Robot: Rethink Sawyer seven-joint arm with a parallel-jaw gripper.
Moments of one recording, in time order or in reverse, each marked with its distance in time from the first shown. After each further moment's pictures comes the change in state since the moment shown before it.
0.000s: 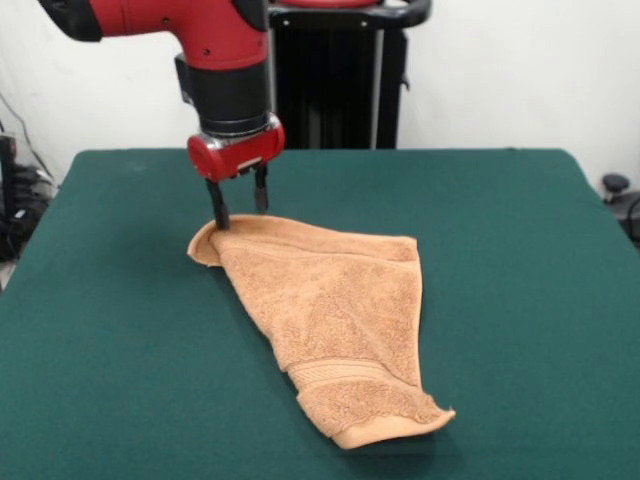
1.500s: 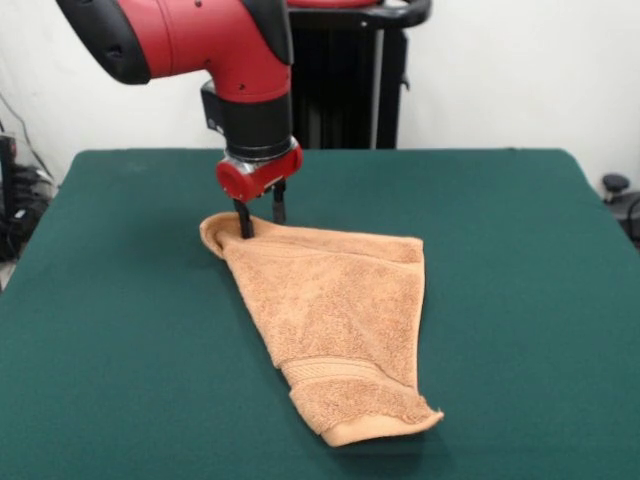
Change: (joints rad) arm 0.050 0.100 -0.032 -0.008 -0.135 -0.001 0.000
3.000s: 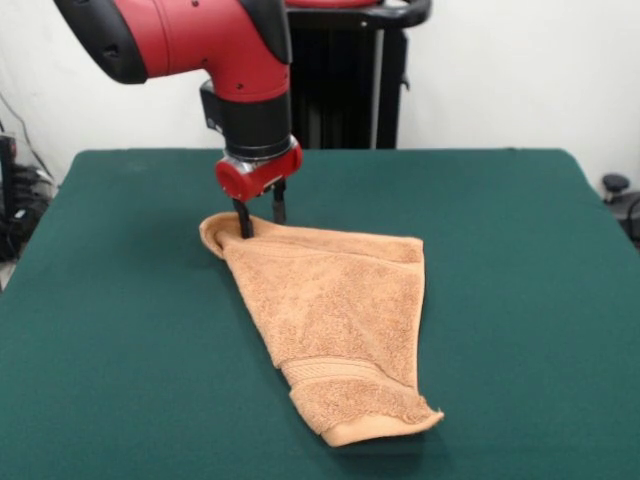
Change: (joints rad) arm -0.005 0.000 0.000 0.000 0.016 -0.001 0.000
